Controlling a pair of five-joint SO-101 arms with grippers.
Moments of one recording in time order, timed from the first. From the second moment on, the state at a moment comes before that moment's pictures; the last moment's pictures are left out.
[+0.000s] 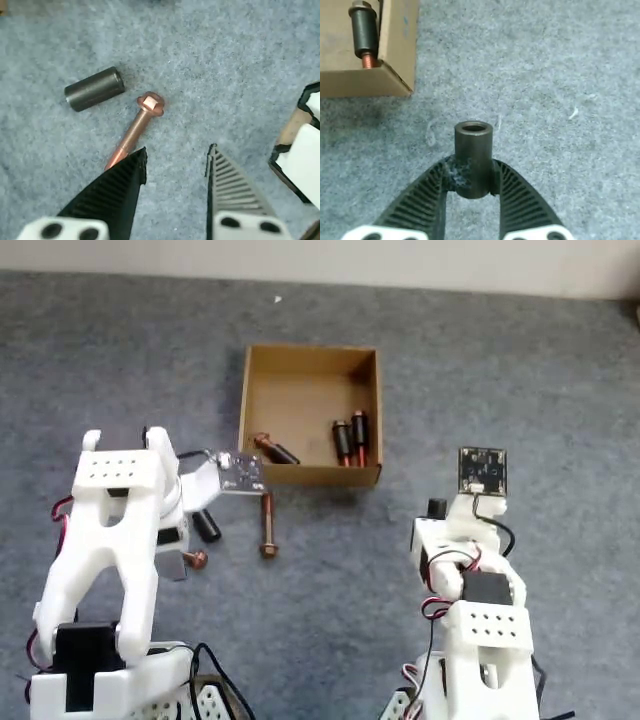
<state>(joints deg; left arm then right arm) -9.9 -11.0 30.0 87.1 -75.2 -2.2 -58.1 74.3 40.8 2.8</state>
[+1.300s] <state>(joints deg) -11.5 9.6 24.5 83.6 -75.3 -1.0 -58.1 74.3 40.8 2.8</state>
